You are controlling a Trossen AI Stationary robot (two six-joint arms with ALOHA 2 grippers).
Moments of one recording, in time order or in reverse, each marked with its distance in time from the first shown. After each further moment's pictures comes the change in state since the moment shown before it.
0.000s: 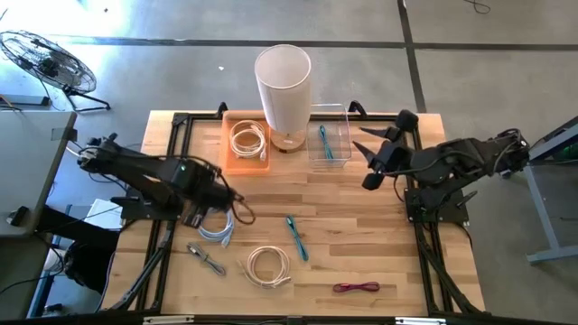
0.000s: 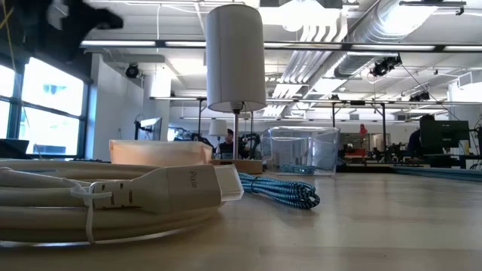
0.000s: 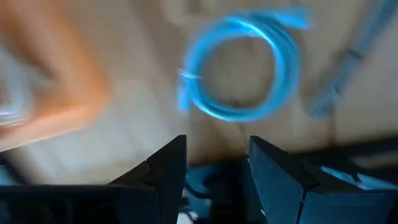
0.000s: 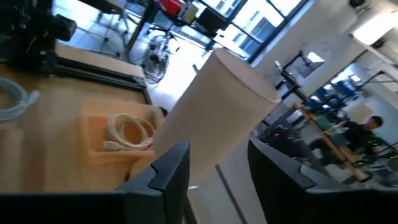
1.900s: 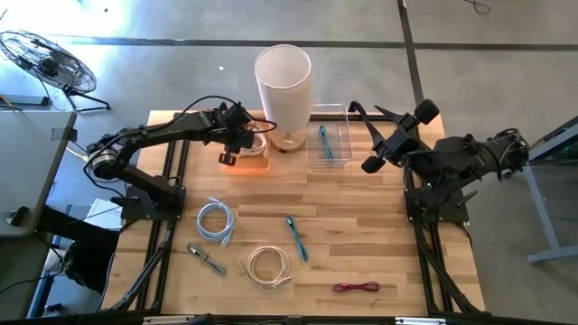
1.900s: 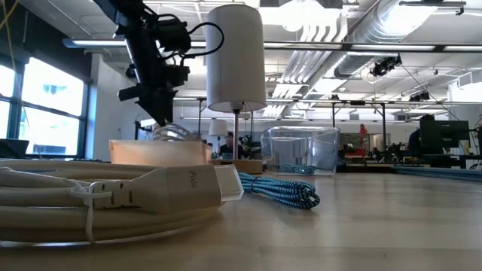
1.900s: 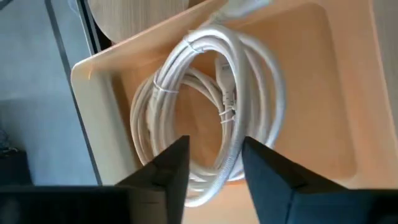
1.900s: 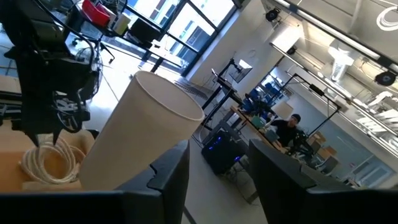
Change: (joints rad) left arm 0.838 0.094 -0.220 0.838 -0.080 0.865; right arm 0.021 0.005 0.000 0.394 0.289 -0.355
